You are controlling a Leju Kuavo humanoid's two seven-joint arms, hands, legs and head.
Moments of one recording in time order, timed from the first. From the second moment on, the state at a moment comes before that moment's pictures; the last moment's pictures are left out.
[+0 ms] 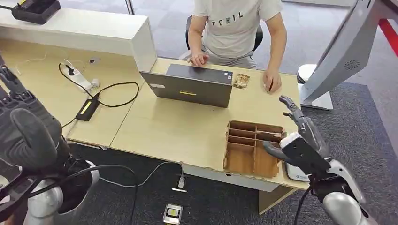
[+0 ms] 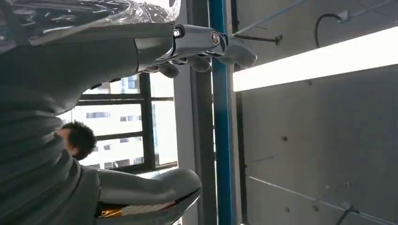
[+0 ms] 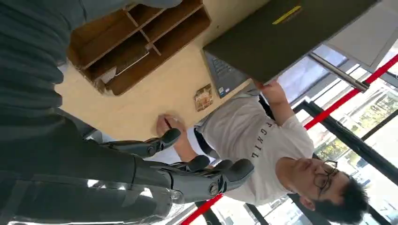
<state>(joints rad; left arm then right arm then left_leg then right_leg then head) -0.19 0.23 -0.52 -2.29 0.24 0.64 -0.65 -0.45 -0.41 0.59 -1.63 0.33 -0.07 0.03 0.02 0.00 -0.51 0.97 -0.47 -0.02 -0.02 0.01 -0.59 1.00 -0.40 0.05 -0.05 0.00</state>
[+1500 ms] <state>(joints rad) -0.19 0.25 -0.54 -2.32 0.28 0.65 -0.63 -0.46 -0.38 0.72 -1.45 0.83 -0.09 0.16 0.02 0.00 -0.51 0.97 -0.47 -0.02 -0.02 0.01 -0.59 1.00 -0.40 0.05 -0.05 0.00</state>
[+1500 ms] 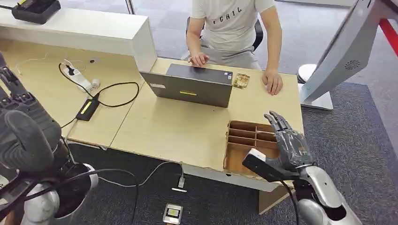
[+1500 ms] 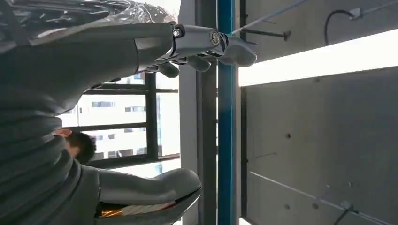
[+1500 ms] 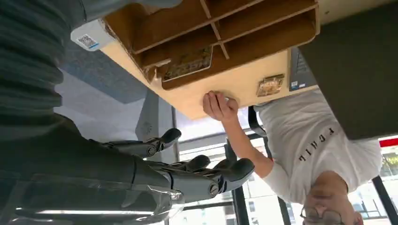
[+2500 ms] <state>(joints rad) -0.23 0.25 -0.56 -2.30 0.31 0.63 -0.63 -0.57 -0.34 0.72 -1.18 0.83 -0.11 0.16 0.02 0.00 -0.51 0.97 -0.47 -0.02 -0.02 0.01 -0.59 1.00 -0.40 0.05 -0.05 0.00</state>
